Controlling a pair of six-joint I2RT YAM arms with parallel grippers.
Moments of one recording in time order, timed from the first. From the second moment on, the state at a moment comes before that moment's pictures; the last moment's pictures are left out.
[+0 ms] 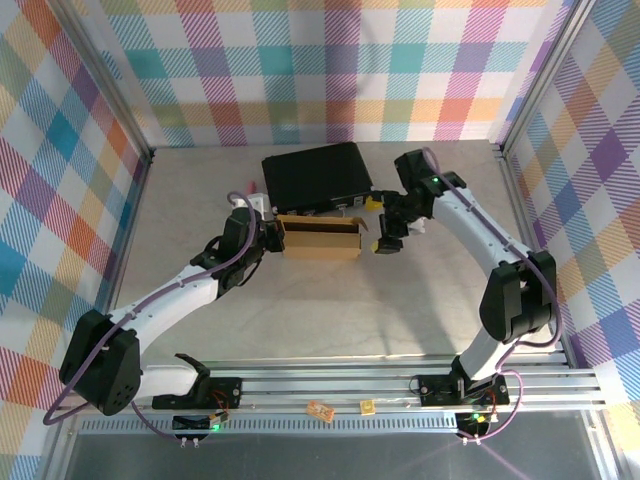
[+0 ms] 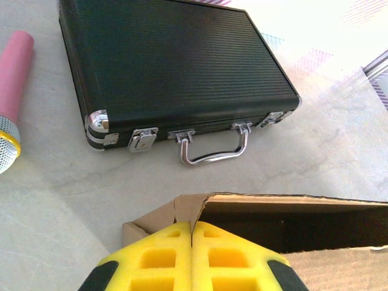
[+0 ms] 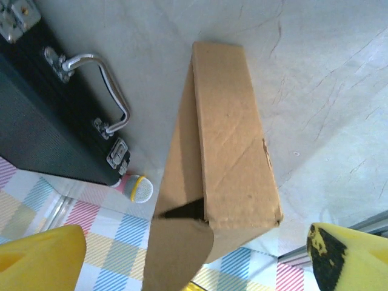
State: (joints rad) left arm -0.53 1.27 0.78 -0.01 -0.11 -0.52; right arm 0.35 1.66 1.44 -0.93 -0.46 1.82
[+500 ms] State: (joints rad) left arm -0.55 1.29 0.77 0.03 -0.13 -0.52; right arm 0.31 1.72 1.32 -0.74 -0.74 1.83
